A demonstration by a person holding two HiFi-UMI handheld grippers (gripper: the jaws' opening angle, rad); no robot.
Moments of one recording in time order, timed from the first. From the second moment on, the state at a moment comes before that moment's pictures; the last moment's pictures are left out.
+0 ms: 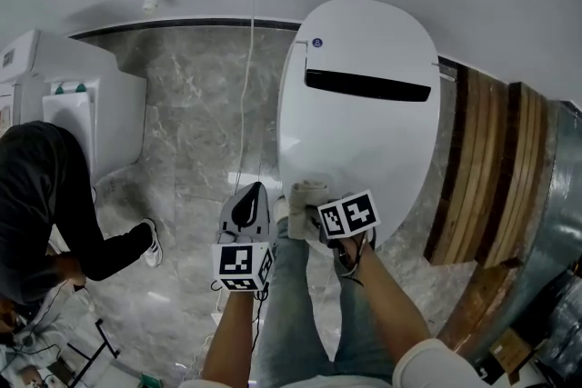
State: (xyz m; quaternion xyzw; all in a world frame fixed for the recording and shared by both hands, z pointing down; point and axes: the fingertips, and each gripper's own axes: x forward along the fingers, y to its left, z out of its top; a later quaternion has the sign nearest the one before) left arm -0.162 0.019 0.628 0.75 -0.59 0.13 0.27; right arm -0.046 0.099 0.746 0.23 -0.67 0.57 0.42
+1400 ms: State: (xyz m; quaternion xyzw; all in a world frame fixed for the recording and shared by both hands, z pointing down) left arm -0.101 0.035 0.624 0.76 -0.58 0.13 0.26; right arm -0.012 0.191 0.757 0.21 -0.67 0.56 0.44
